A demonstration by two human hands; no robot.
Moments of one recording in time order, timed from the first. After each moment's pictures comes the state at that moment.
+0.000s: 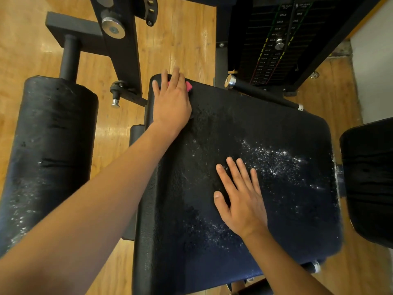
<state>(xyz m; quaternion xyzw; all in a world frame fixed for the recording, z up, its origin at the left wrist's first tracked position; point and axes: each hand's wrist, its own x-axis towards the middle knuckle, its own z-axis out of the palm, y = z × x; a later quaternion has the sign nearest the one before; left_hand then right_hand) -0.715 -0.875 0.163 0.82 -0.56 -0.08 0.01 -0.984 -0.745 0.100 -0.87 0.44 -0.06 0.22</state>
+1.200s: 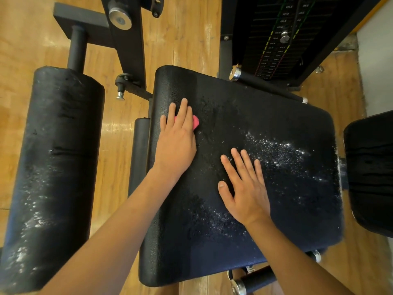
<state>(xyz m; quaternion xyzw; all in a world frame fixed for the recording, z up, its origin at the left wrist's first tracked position) -0.759 -0.768 0.168 0.81 -0.58 -0.12 0.02 -0.984 -0.743 0.100 -0.87 0.44 -0.06 0.21</state>
